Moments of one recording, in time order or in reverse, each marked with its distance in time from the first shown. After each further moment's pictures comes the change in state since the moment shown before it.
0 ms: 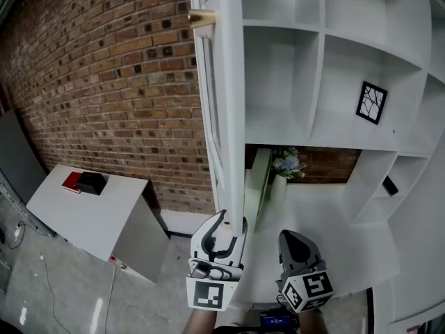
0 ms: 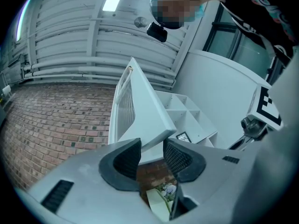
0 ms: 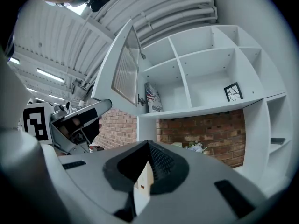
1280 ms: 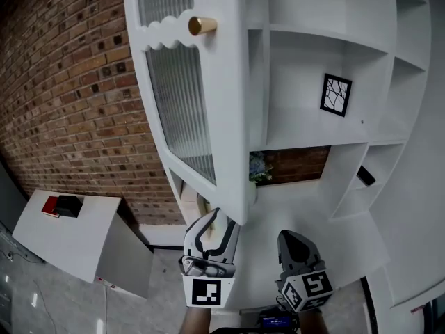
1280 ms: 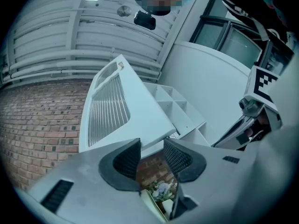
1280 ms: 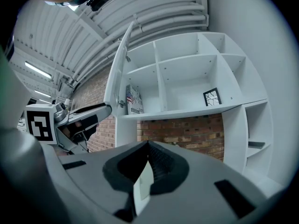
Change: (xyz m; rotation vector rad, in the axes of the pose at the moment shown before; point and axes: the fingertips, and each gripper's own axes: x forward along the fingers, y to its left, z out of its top) left arm 0.066 -0.058 -0.011 0.161 0.042 -0.165; right arm -0.031 -0.083 0.005 0.008 -0.006 -0.162
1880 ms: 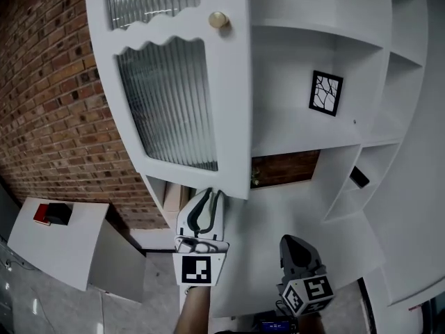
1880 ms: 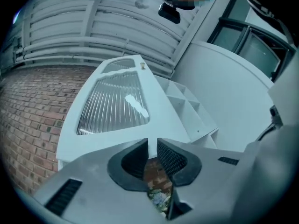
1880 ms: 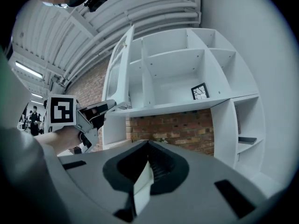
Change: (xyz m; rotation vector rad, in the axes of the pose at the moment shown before) left arm 0.084 0.018 -0.020 -0.269 -0.042 0.101; right arm 0.003 -0.061 -0.018 0.046 0.031 -0.069
